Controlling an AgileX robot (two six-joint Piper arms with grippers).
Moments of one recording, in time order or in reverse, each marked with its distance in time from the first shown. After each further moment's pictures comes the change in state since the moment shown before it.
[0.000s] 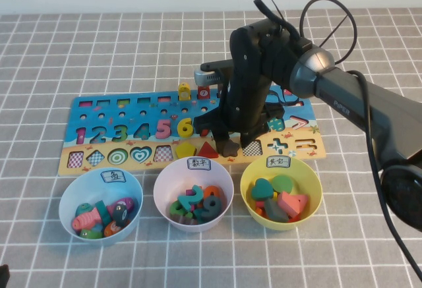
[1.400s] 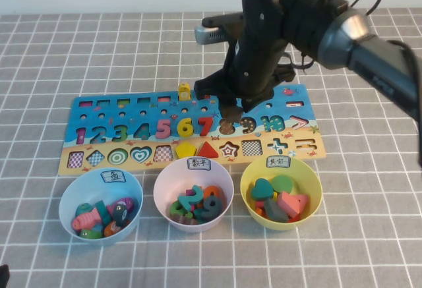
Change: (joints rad) right arm 0.008 -0.176 0.028 -0.049 0.000 -0.002; left arm 0.000 0.000 0.000 0.000 0.000 0.000
